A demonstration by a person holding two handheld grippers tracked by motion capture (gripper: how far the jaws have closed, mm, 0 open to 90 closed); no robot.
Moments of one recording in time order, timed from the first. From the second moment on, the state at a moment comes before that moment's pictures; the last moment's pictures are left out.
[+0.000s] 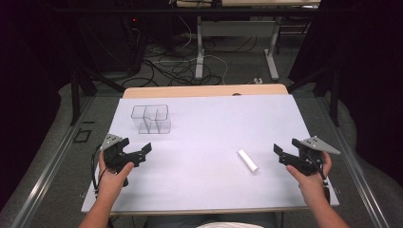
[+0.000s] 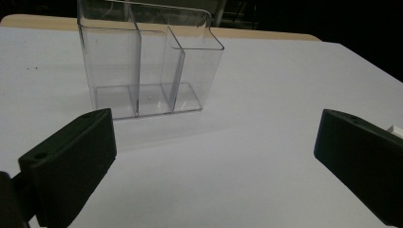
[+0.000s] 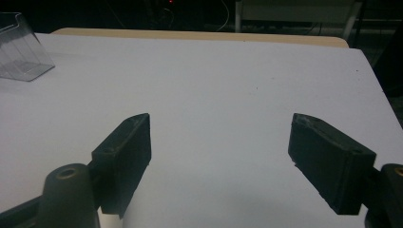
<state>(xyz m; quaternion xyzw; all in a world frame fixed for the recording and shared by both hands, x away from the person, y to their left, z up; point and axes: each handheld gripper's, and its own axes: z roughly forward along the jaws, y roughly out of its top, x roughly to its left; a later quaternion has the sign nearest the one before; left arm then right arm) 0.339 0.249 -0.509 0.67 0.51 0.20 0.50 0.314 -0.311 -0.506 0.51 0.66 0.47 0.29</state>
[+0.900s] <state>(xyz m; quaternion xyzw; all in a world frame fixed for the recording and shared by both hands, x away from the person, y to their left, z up) 0.375 0.261 -0.468 0.62 0.56 0.23 0.50 0.319 -0.300 -0.510 0.49 0.67 0.47 0.29</state>
